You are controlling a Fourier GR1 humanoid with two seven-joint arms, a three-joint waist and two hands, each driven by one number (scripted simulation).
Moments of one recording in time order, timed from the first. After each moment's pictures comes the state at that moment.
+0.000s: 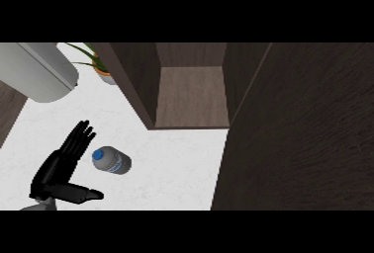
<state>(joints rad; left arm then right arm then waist) -0.02 0.17 0.23 -1.23 0.07 -0.45 -0.27 0.15 -0.11 0.57 -2.48 0.11 -0.16 0.39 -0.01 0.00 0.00</state>
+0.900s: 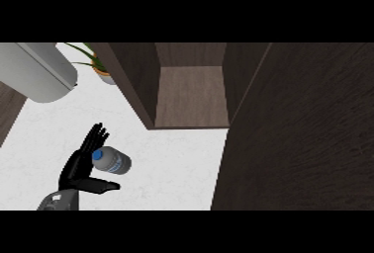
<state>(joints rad) -0.25 0.18 0.25 -0.61 -0.06 -0.39 -0.72 0.11 -0.15 0.56 -2.48 0.11 -0.20 0.38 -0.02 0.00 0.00</state>
